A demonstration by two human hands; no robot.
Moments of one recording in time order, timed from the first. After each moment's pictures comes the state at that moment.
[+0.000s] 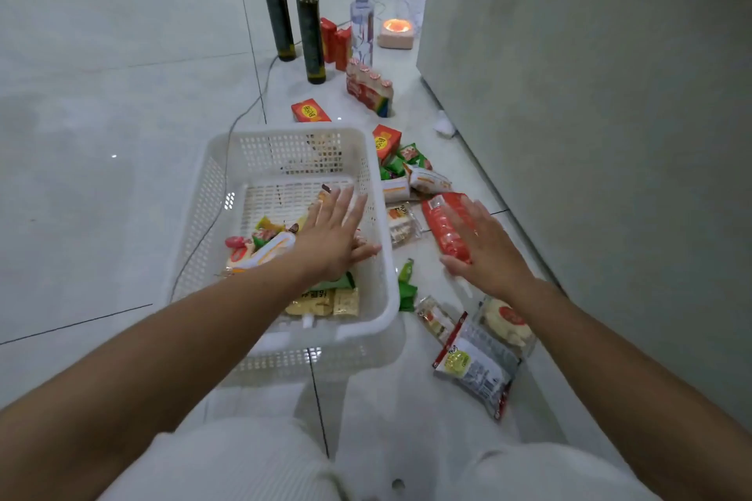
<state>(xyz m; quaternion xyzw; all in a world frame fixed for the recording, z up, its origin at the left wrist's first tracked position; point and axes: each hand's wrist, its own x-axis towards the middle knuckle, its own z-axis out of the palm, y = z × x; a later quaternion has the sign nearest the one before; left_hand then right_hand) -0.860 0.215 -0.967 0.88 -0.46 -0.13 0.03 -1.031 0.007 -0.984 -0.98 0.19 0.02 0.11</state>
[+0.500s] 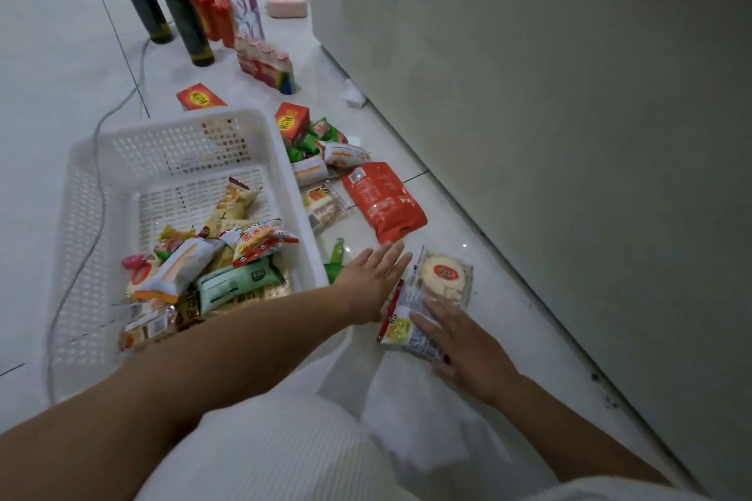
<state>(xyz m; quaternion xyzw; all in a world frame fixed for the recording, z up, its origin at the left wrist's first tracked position) -0.978 0.135 -1.024 0.69 -0.69 -0.15 -0.15 -1.198 0.071 -1.071 -0.96 0.21 0.10 0.14</state>
